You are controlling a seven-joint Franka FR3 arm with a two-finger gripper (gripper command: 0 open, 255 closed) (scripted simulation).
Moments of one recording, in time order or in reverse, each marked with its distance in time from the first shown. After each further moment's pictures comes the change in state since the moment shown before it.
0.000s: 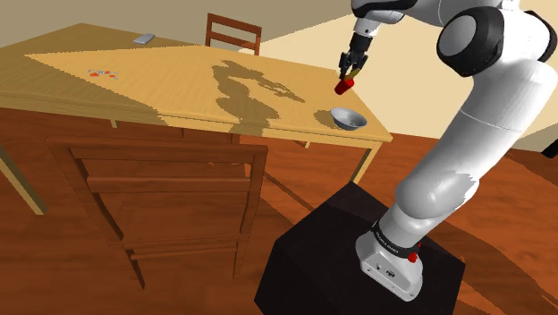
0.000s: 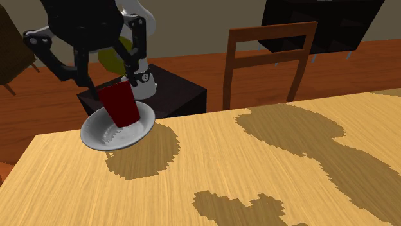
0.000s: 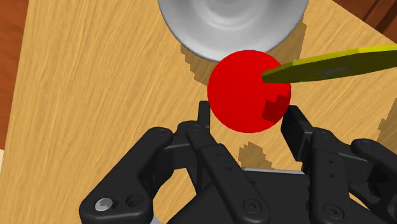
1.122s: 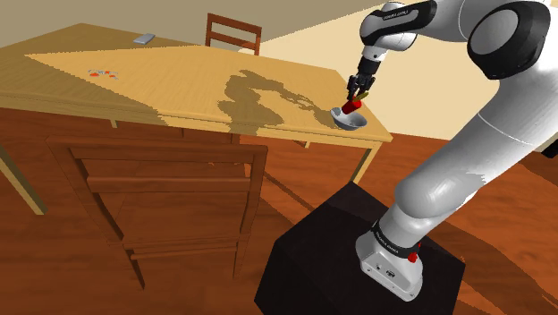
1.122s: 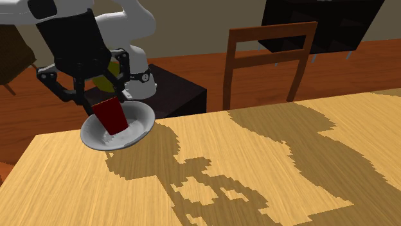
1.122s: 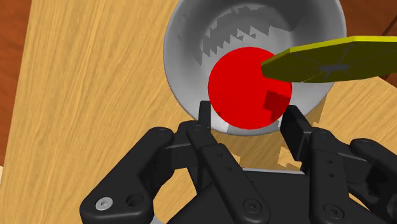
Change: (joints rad) arm -0.023 -0.163 -0.026 -0.356 -0.053 0.200 -0.039
